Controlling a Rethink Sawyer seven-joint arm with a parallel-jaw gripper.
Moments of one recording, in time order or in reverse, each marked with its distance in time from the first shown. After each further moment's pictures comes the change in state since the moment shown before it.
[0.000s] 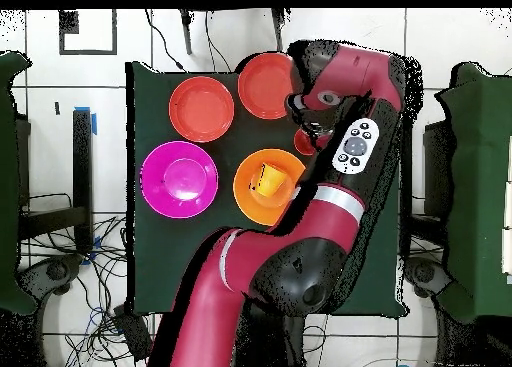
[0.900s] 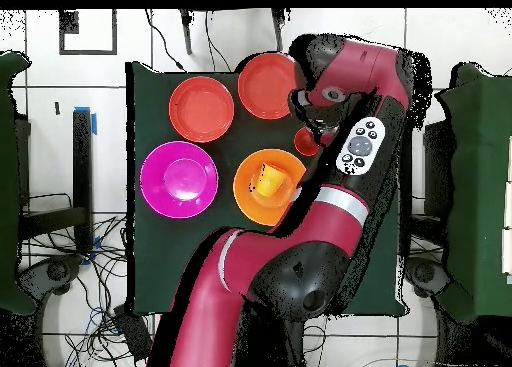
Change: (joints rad) arm 0.000 -0.025 -0.003 0.012 0.000 0.000 0.000
